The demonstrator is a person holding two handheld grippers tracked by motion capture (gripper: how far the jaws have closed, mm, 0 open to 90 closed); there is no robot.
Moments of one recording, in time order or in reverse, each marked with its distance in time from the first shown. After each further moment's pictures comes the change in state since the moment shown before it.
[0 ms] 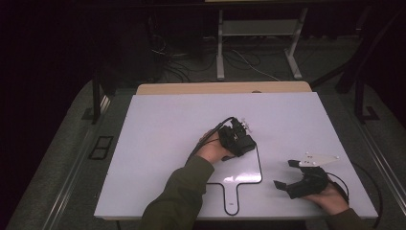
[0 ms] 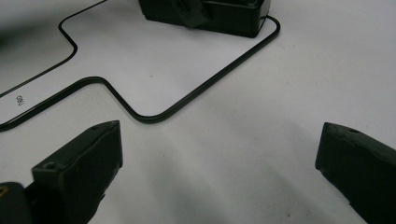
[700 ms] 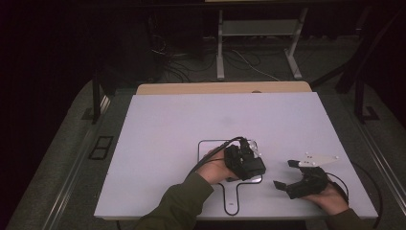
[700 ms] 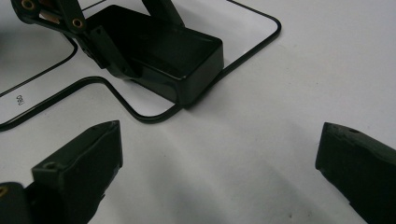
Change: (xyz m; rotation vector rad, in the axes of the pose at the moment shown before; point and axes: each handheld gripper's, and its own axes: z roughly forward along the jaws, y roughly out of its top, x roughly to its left) left arm -0.056 -0.011 -0.008 -0.042 -0.134 0.088; right arm 0.001 0.000 0.000 0.002 -0.002 -0.003
